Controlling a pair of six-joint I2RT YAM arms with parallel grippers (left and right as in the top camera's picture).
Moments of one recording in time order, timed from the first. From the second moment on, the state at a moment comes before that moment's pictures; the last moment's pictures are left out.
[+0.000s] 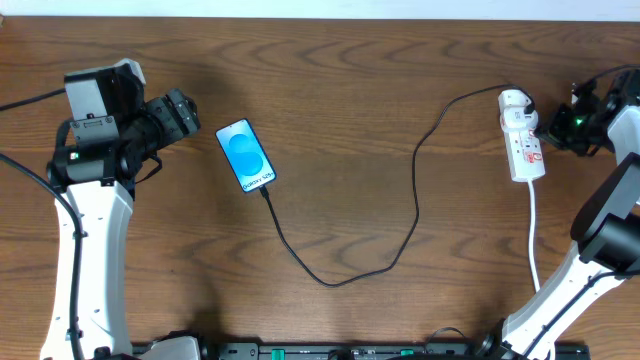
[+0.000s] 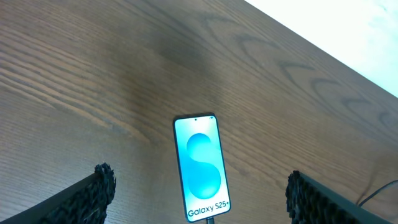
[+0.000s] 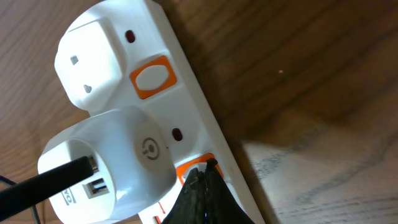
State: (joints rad) left arm 0.17 1.37 1.24 -0.69 0.23 -0.34; right arm -0.49 2.22 1.68 -0.76 -0.43 0.04
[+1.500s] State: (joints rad) left arm 0.17 1.37 1.24 -0.69 0.23 -0.34; right arm -0.45 2.20 1.65 -0.71 -0.36 0.02
